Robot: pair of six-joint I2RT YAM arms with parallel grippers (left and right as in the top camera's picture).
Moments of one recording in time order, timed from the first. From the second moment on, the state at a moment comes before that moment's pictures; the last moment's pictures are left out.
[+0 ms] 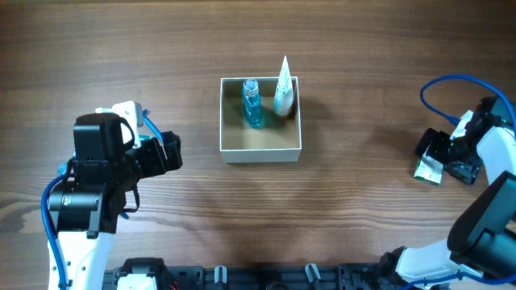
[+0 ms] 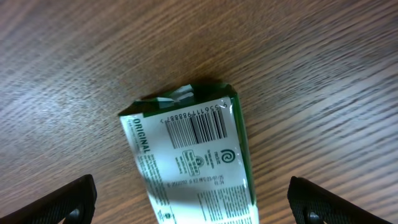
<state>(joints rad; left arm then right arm) -0.02 0.95 0.99 -0.95 0.12 -0.25 -0.54 1.71 1.02 -0.78 -0.03 0.02</state>
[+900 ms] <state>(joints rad) -0.02 0.95 0.99 -0.95 0.12 -0.25 -0.54 1.79 1.00 -0.76 -0.04 0.02</state>
